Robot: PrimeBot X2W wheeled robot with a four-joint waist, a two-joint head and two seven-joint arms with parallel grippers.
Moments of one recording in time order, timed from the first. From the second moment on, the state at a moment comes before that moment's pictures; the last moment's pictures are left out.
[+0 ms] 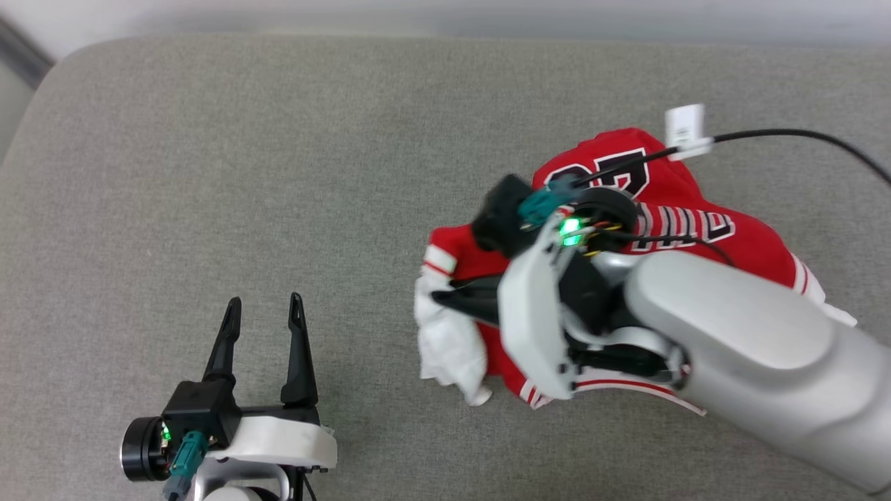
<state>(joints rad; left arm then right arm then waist) -0.03 0.05 -0.08 0.00 -0.15 0.11 -0.26 -1.06 -0.44 1.22 0.14 1.05 0.13 0.44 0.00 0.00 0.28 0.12</state>
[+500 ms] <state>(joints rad) -0.09 0.05 -0.10 0.02 -0.16 0.11 -0.26 -0.98 -0.19 1.28 0.45 0.87 0.13 0.54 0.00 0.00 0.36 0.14</state>
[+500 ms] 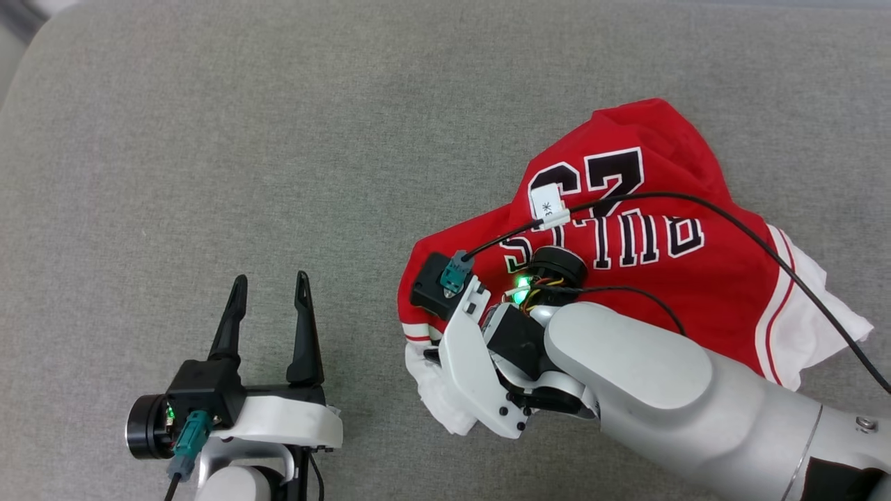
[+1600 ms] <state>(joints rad) 0.08 0.05 0.00 -0.03 -0.08 0.07 -0.26 -0.43 -0.24 0.23 0.21 0.22 0.13 -0.26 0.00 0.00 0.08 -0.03</state>
